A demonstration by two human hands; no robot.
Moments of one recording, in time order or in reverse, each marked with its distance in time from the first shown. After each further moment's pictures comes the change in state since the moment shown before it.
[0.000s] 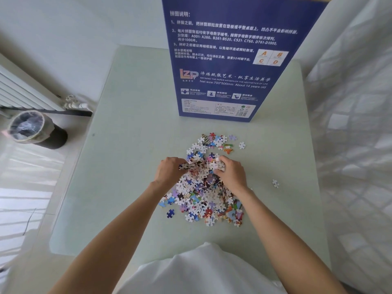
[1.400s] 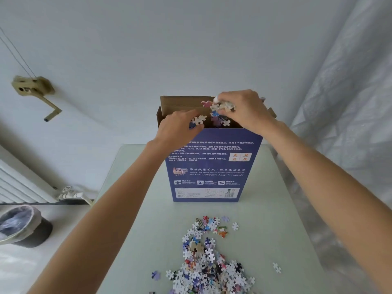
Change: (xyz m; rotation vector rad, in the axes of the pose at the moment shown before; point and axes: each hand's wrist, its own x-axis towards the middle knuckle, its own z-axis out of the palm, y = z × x) left_hand 0.090 0.198 -0.278 0.204 0.479 0.524; right_hand 0.110 -0.190 -0.323 -0.268 0.502 -0.791
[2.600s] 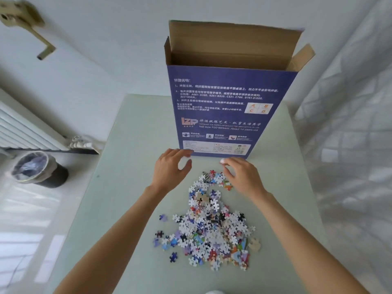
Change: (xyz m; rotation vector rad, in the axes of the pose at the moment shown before) left_hand -0.178 -0.047 0.132 -0.134 0.012 -0.151; right_hand -0.220 -0.028 0.168 0.105 -0.196 0.267
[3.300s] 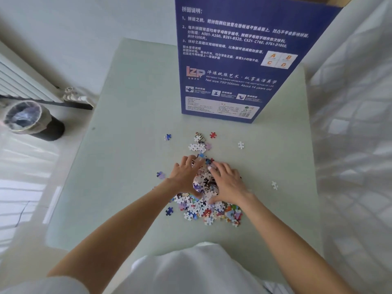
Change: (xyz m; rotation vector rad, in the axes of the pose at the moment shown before) left_hand -0.103 -0.002 0.100 0.254 -0.847 -0.071; right_hand -0.101 -0.015 0.077 -0.272 -0.843 0.065
